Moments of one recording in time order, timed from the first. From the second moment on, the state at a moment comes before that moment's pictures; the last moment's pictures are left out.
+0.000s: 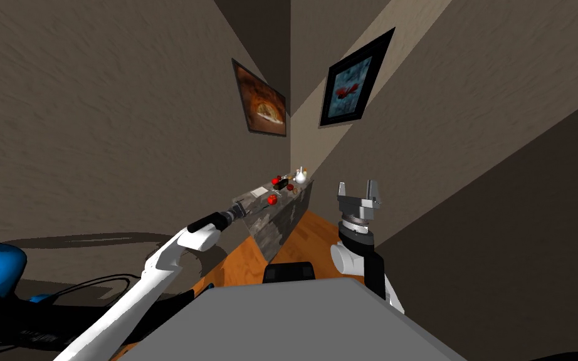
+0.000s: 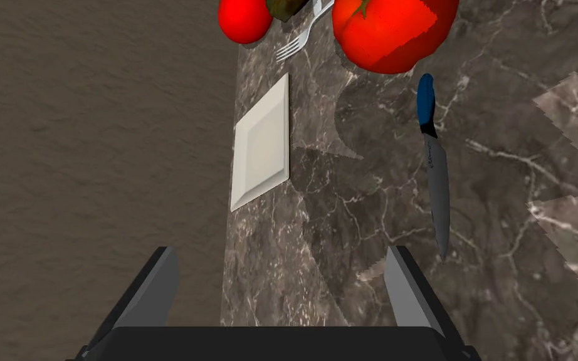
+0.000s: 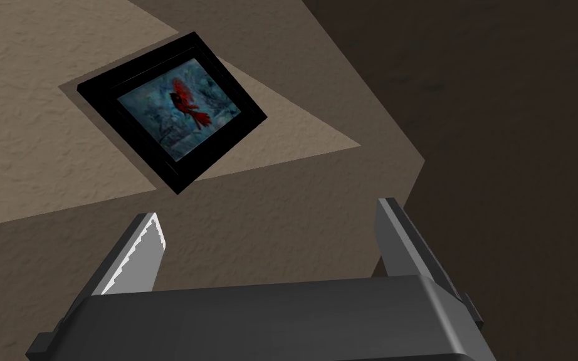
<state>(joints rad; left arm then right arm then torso) 0.16 0.69 0.03 -2.03 0.55 0.63 0.65 0.48 0.04 0.07 -2.35 -0.08 -0.63 -0.07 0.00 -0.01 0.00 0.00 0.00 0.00</state>
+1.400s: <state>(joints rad) 0.19 0.78 0.10 -1.90 0.79 0.98 0.75 0.48 0.04 0.07 -2.35 -0.08 -0.63 -0.07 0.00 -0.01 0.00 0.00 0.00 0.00</state>
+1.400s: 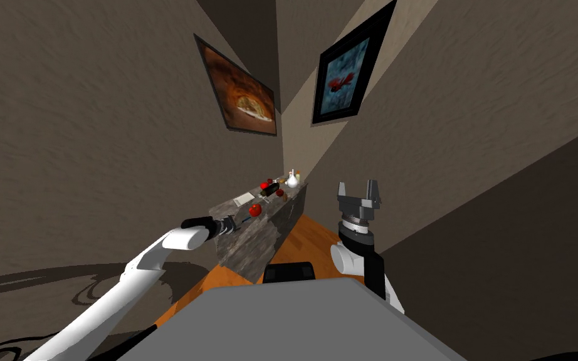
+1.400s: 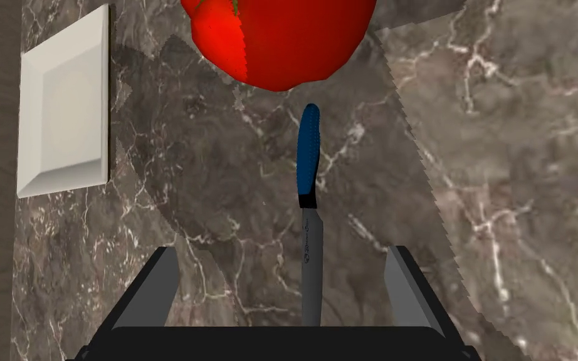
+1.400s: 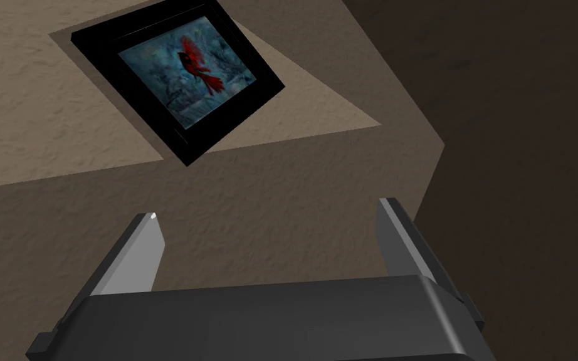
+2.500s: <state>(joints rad) 0.20 0.80 0.12 -1.81 0.86 1.06 0.76 0.48 0.04 0.07 -2.35 -0.08 -0.63 -0.07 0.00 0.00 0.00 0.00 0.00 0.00</state>
